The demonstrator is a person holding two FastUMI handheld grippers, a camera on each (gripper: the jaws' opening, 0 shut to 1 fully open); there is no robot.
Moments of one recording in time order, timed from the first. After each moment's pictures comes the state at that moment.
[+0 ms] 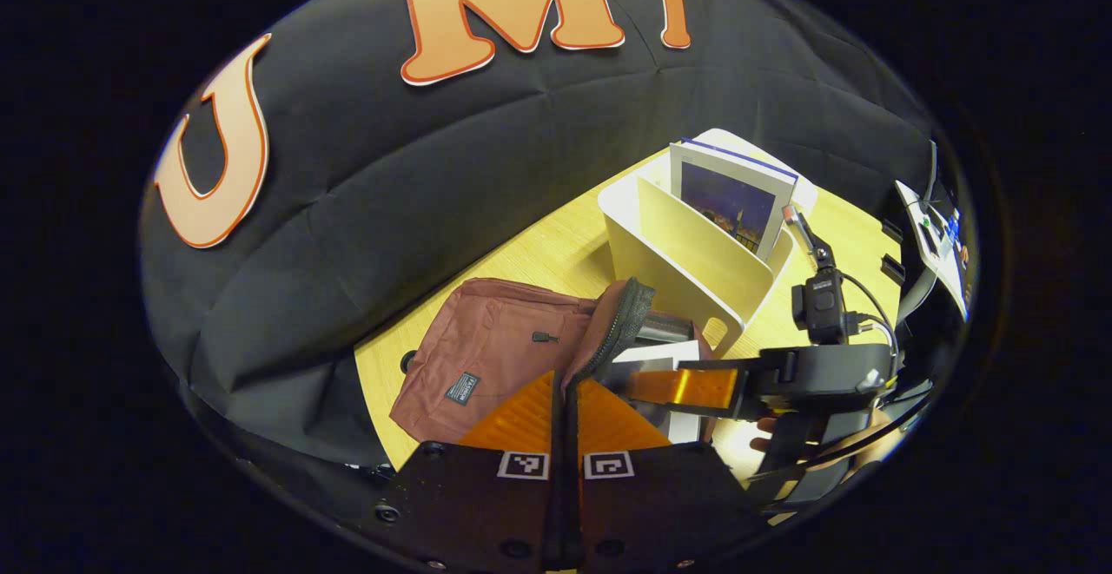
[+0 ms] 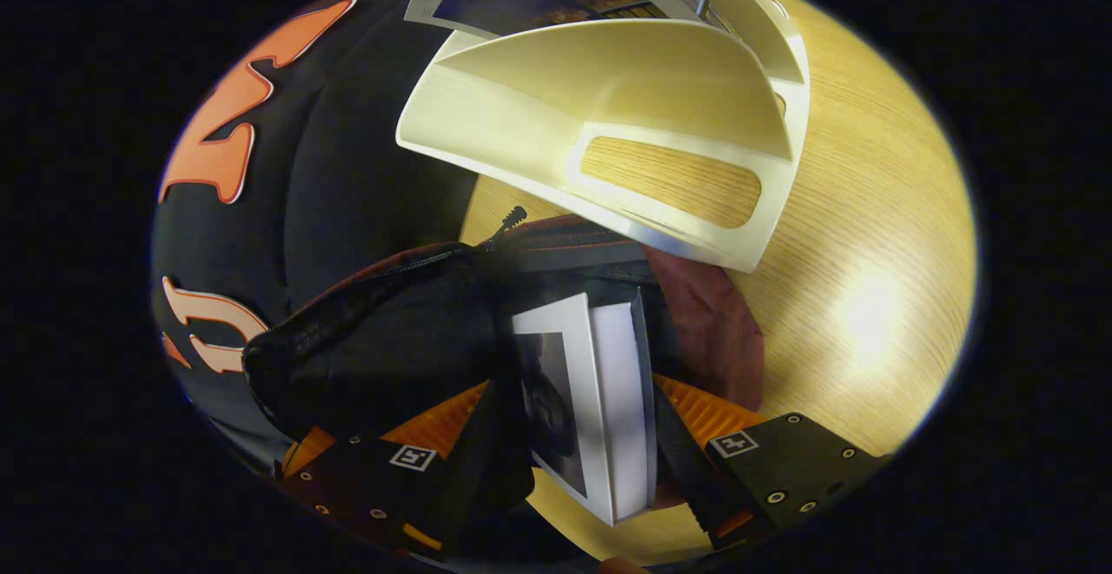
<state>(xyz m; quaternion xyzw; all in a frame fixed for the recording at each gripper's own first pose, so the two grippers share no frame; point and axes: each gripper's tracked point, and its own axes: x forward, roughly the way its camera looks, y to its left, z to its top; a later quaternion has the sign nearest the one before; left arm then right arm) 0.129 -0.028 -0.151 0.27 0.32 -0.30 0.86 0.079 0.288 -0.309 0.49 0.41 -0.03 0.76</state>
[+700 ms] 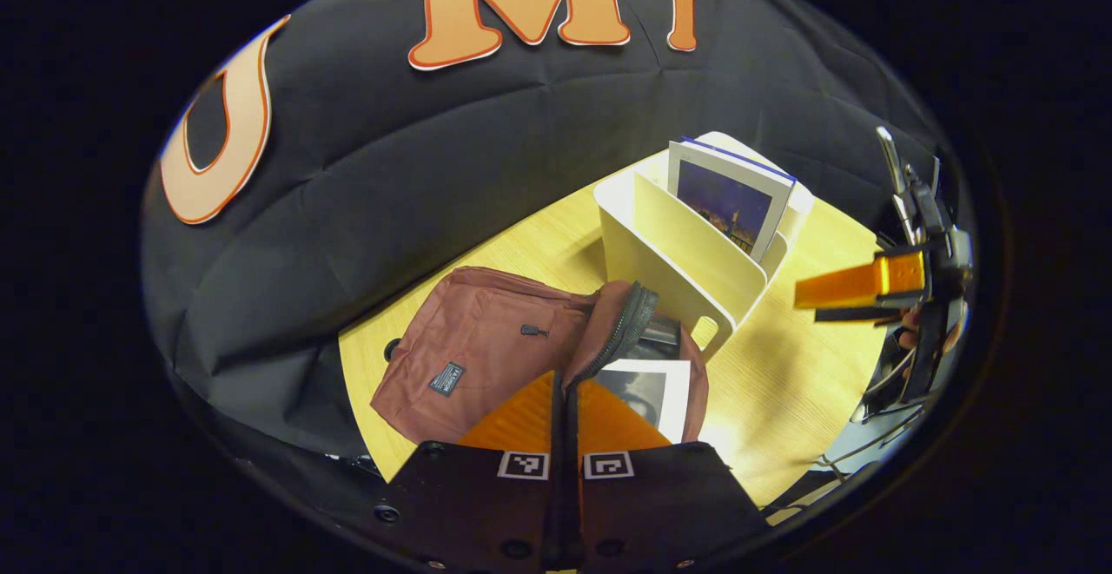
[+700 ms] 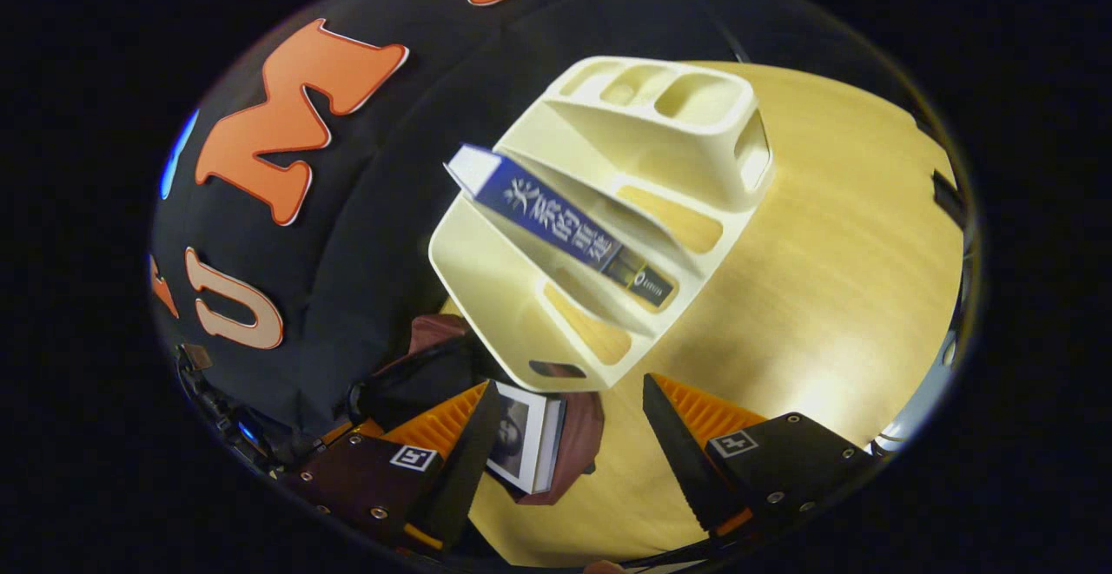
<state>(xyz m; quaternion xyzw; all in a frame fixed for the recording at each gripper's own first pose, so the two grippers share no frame) 0.121 -0.030 -0.163 0.24 0.34 -0.30 0.86 0.041 0.101 -0.216 0.35 0.34 -0.06 0.87</state>
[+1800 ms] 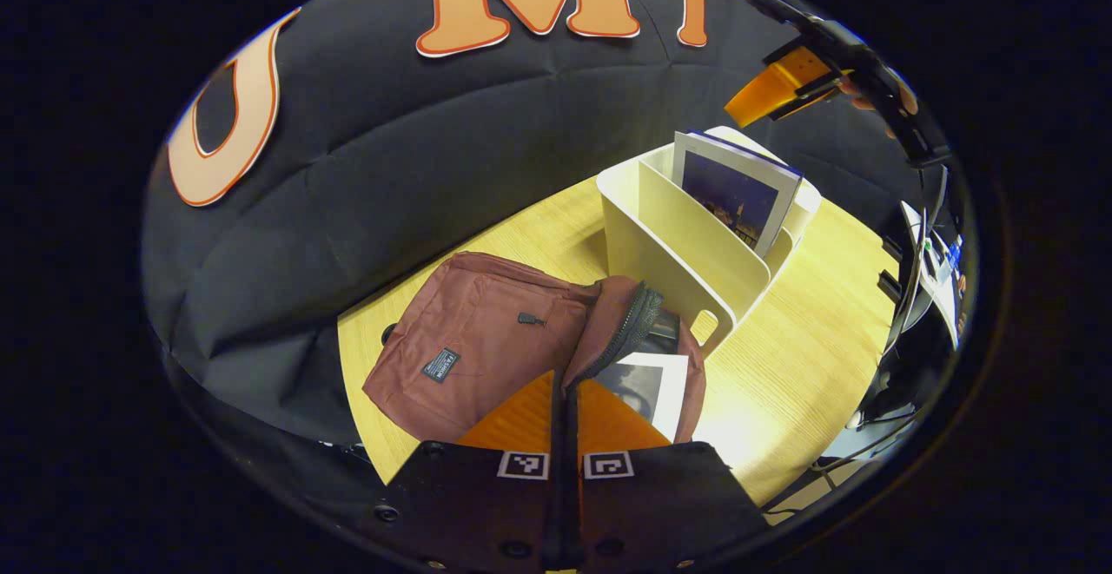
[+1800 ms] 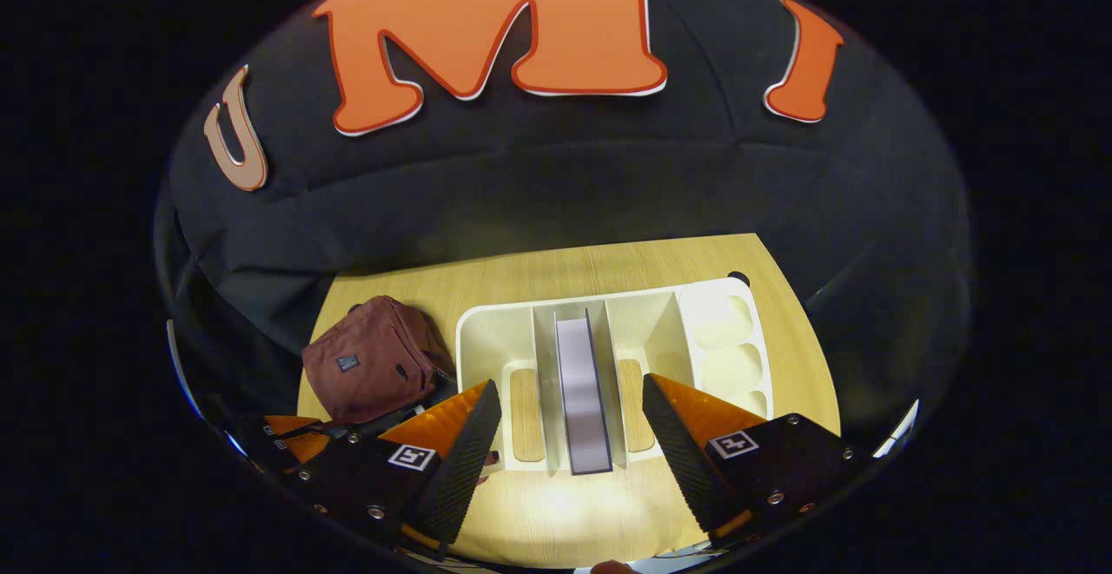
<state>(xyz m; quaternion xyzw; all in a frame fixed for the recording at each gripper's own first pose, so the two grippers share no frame) 0.115 -0.027 -0.171 0.23 0.35 -0.29 0.86 0.187 0.087 -0.099 -0.02 0.41 0.02 0.91</state>
